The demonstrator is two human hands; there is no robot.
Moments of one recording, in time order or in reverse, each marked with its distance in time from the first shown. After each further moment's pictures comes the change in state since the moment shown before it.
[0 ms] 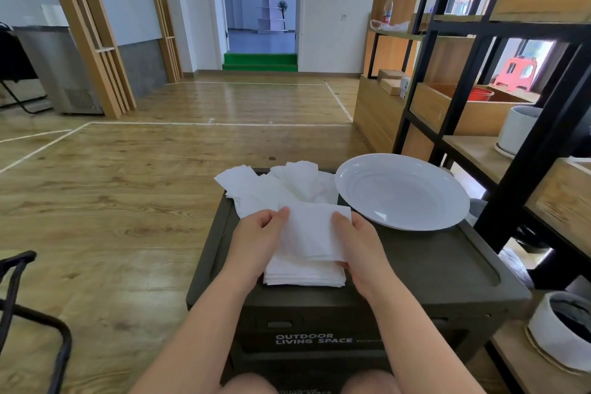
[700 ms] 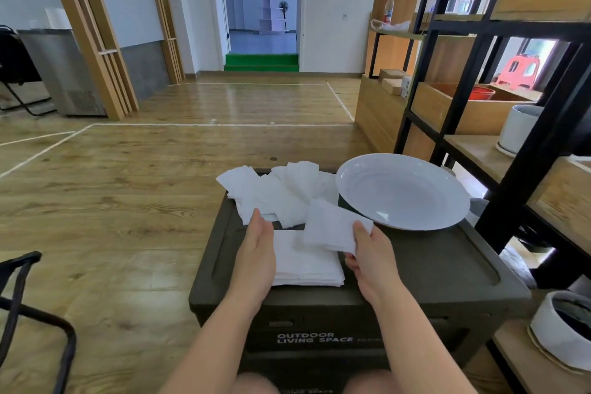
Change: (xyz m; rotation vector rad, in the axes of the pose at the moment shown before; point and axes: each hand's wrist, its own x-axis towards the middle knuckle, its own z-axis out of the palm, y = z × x) left_hand -0.024 -0.017 0.007 -0.191 0.017 -0.058; right_hand -0.001 0.014 -0.012 0.246 0.196 0.081
